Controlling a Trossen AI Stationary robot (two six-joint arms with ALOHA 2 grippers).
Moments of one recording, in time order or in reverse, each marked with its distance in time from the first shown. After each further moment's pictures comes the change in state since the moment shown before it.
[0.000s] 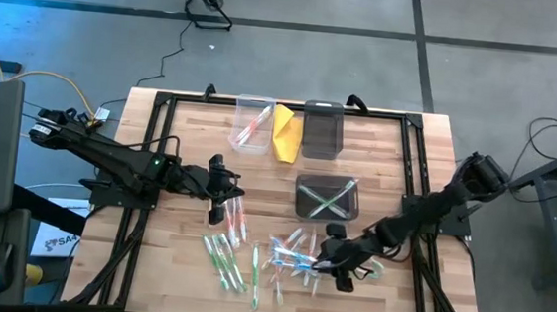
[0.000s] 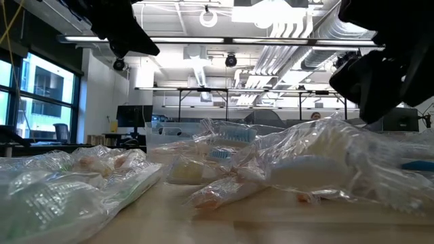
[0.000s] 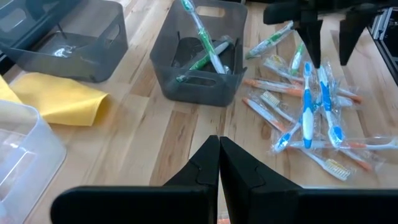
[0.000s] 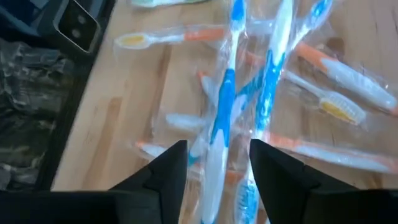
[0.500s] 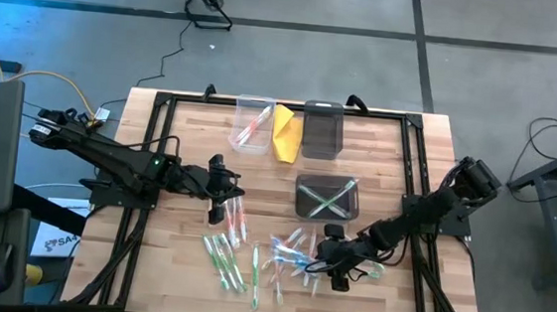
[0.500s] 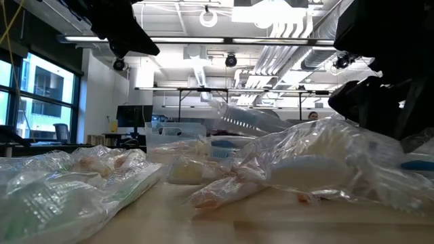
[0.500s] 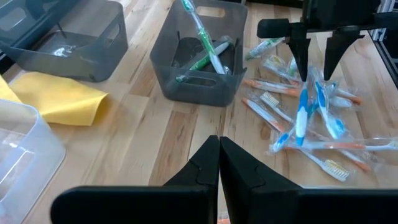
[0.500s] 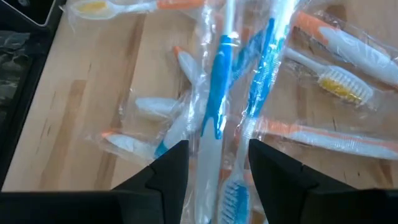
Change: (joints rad) left arm 0.000 0.000 0.000 0.000 0.000 -0.004; right arm -0.005 0.088 0.000 0.022 0.017 0.008
